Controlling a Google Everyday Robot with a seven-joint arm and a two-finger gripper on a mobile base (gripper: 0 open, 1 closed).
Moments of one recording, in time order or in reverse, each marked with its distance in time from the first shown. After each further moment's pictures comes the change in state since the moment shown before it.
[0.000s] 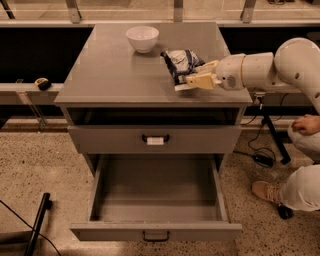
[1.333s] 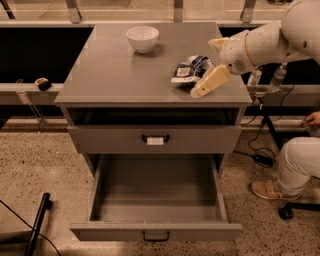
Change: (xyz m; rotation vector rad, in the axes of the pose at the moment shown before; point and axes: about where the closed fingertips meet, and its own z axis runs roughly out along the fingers) arm -0.027 0.007 -0.029 0.002 0.242 -0.237
